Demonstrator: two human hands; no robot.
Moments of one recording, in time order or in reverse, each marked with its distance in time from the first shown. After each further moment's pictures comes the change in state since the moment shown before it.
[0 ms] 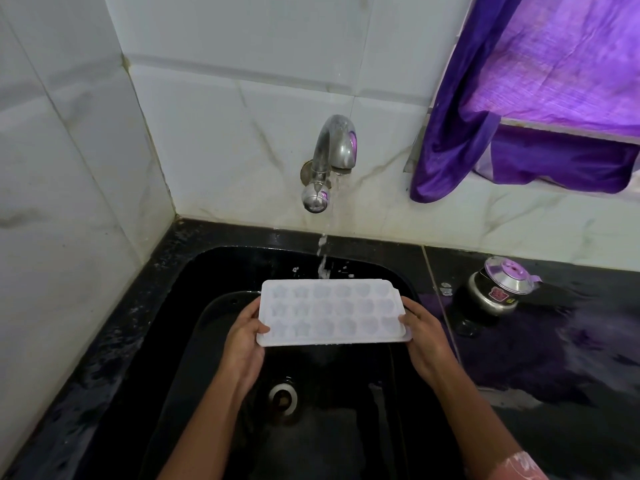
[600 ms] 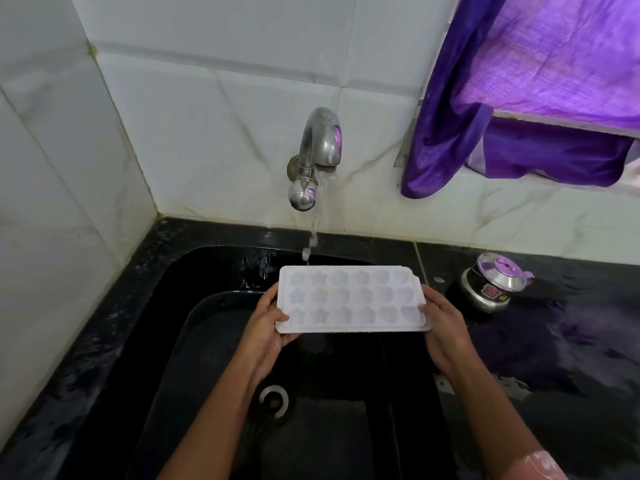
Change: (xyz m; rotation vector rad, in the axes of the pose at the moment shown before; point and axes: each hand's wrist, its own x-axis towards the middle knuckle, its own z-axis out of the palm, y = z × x) left_hand 0.003 -0.002 0.048 0.032 -0.119 -0.057; right_hand 0.018 -0.020 -0.030 0.083 0.104 -0.035
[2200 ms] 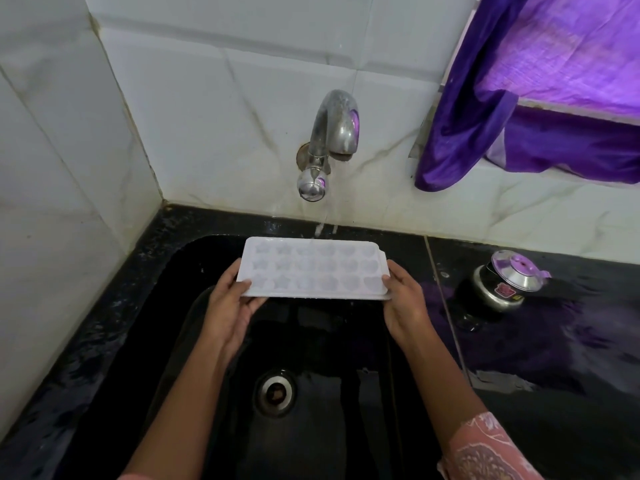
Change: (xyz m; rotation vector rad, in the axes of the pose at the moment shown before) left_hand 0.020 0.029 -0.038 -0.139 0.142 0.212; right_hand 0.011 0.013 0.075 0.092 -0.049 0.009
